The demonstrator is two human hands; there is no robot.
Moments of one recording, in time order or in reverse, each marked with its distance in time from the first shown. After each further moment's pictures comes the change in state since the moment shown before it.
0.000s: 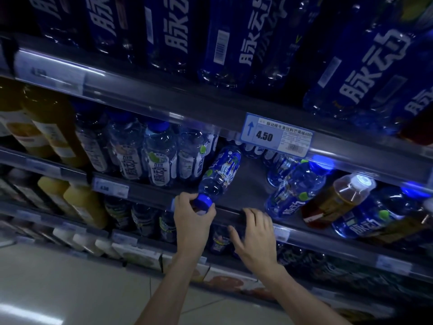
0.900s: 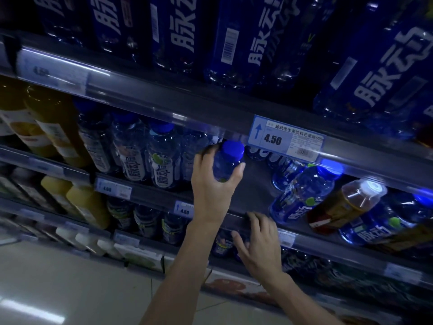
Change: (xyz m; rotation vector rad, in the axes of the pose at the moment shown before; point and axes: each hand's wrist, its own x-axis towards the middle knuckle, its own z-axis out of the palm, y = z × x) left_hand 0.035 0.078 0.021 -0.048 0.081 0.475; right_hand -0.003 0.005 0.007 0.067 0.060 -0.025
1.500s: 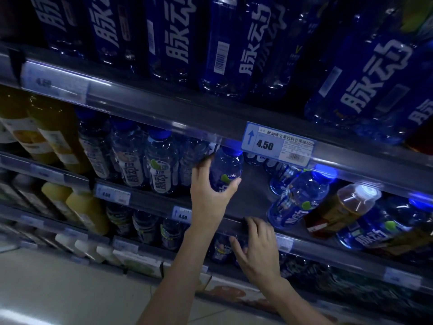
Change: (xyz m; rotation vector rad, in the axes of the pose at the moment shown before) left_hand -0.008 -0.030 0.008 0.039 -0.077 -0.062; right_hand 0.001 -0.001 -0.003 -0.003 -0.034 0.011
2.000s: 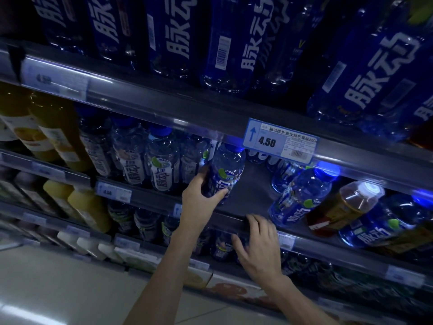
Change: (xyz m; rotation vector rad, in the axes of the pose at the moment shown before) left_hand -0.006 -0.037 -0.017 0.051 -0.201 -0.237; right_hand 0.001 -0.002 -0.002 0.004 -0.007 0.007
